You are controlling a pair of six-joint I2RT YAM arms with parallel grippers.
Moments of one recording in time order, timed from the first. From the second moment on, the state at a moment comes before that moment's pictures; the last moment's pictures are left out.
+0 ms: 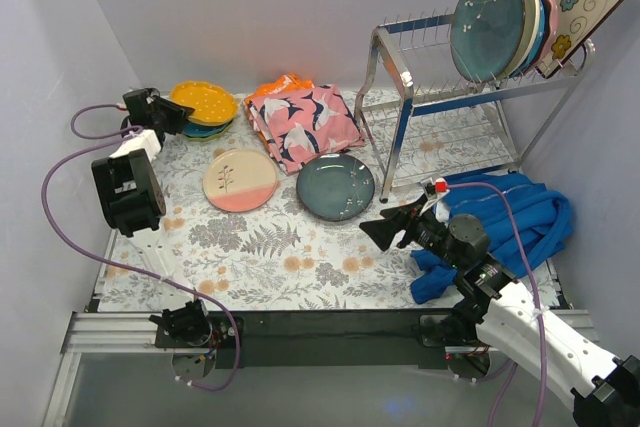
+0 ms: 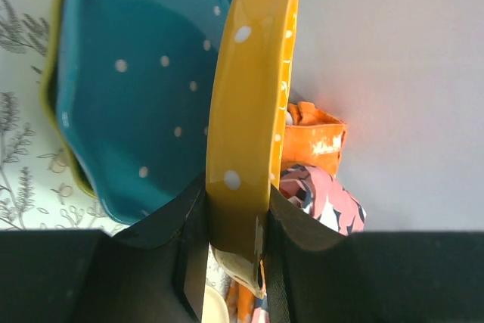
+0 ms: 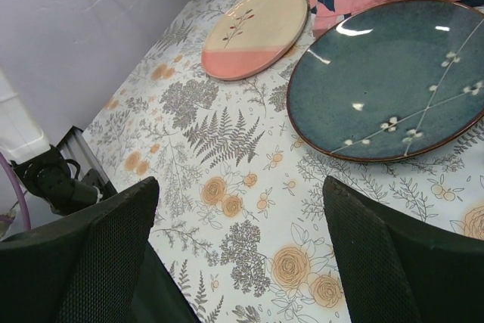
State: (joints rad) left arm 0.29 2.11 1.53 0.10 0.34 -0.96; right arm 0.66 0.56 0.30 0.19 -0.23 0.55
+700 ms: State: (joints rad) left arm 0.33 2.15 1.65 -0.04 0.34 -0.86; right arm 0.66 0.56 0.30 0.20 -0.27 0.55
